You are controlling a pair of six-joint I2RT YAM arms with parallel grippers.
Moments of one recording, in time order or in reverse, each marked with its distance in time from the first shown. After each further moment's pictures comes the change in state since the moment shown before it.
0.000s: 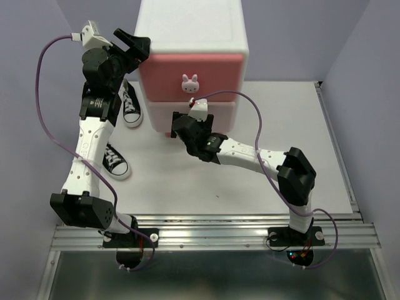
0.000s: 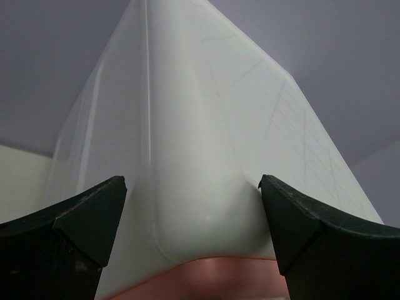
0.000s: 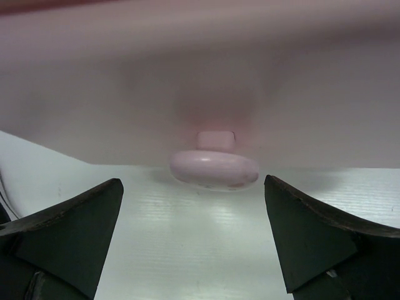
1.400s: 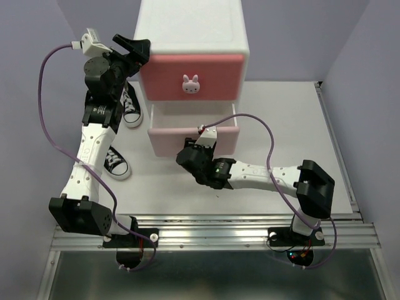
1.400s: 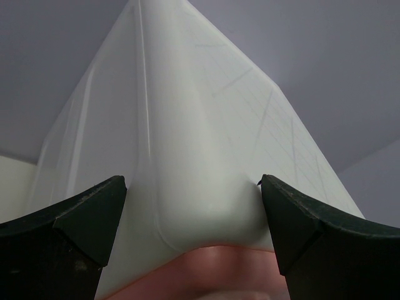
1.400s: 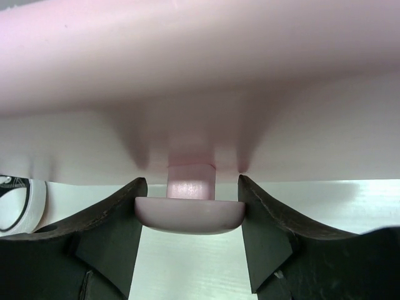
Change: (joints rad) left arm -0.006 -0.055 -0.127 0.128 -0.023 -0.047; right arm 0.150 -0.174 -0.294 -0.009 0.039 0.238
